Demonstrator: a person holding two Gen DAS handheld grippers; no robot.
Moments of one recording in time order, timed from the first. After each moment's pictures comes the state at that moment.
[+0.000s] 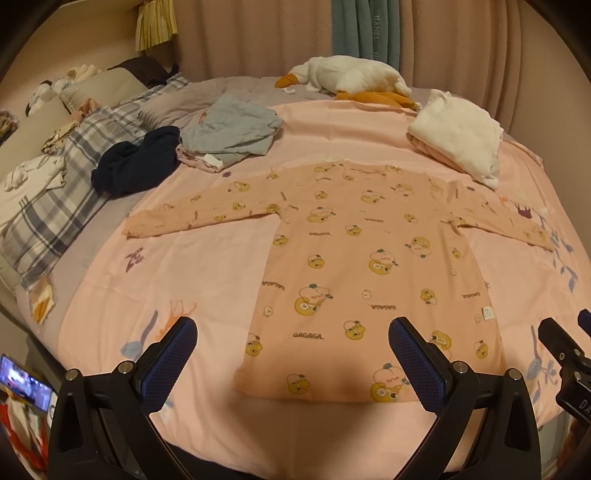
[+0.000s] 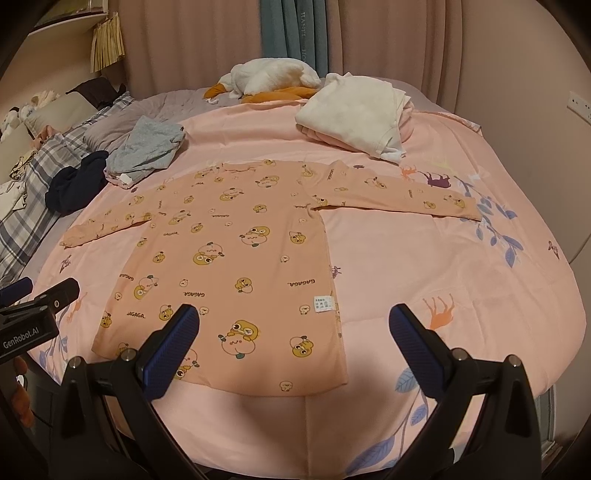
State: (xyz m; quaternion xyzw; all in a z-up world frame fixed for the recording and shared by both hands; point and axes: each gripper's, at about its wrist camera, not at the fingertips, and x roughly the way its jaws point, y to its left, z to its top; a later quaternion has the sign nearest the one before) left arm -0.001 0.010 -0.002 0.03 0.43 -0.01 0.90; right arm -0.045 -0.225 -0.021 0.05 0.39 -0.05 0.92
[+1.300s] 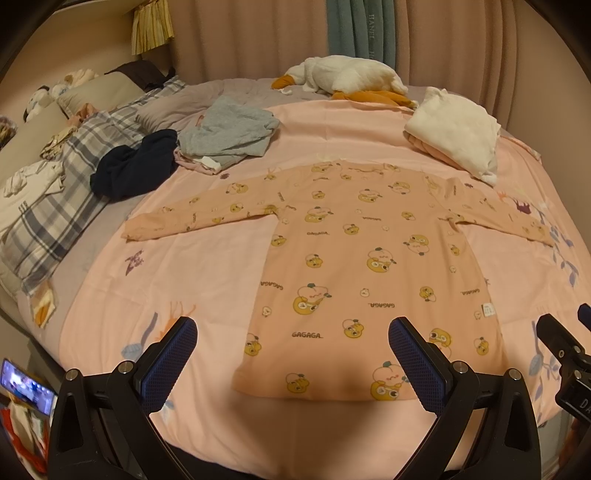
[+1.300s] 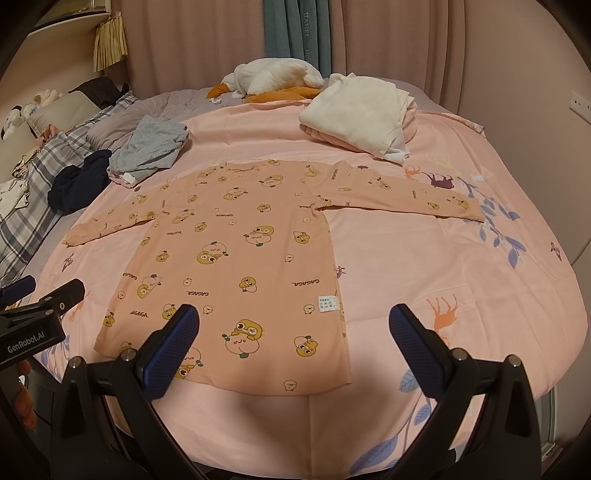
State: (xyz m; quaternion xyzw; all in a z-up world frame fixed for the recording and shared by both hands) left arm -0.002 0.006 -0.001 0.03 0.43 -0.01 0.90; right arm -0.047 -0.223 -0.021 0.05 0.39 -0.05 0.92
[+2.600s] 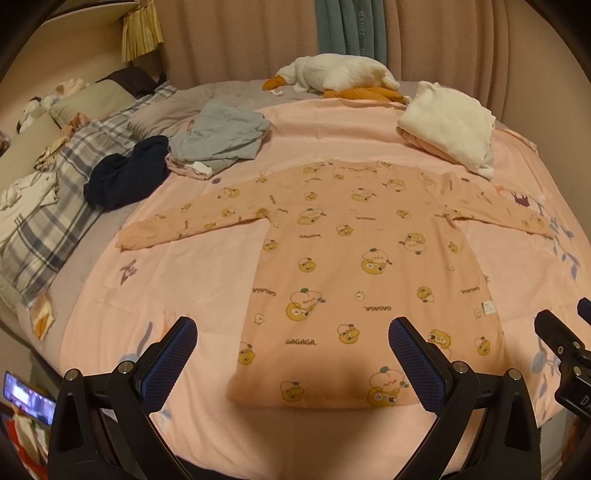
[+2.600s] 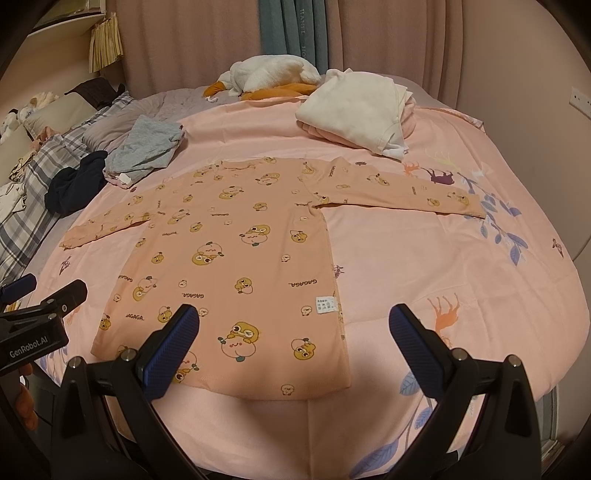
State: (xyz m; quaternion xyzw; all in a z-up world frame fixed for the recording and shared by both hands) left arm 0.006 -0.004 -0.004 0.05 0.43 -0.01 0.90; right arm -0.038 -0.228 -0.025 0.06 0.40 -0.05 0.91
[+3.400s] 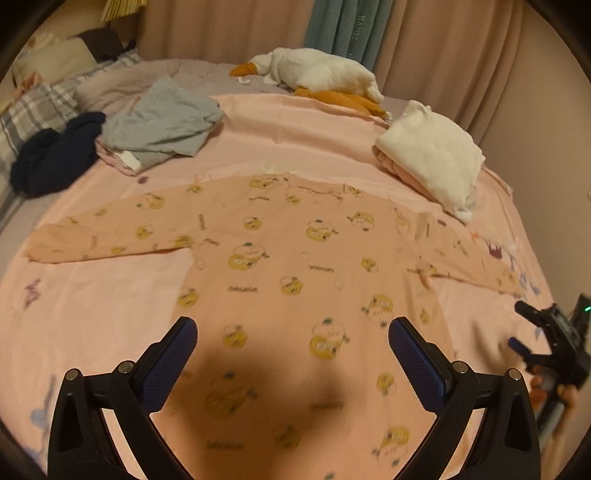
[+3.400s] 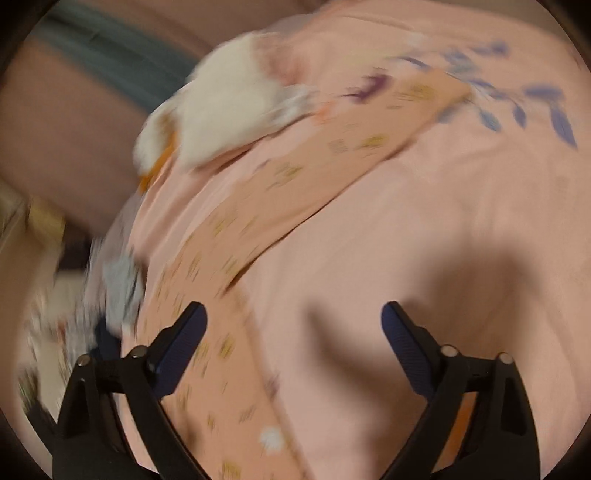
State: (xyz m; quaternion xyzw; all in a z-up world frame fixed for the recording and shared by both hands) left arm 0.121 -0.021 -0.035 -0.07 0.44 -0.11 0.89; right arm 0.072 -0.435 -0.128 0.43 0.36 -0.09 0.82
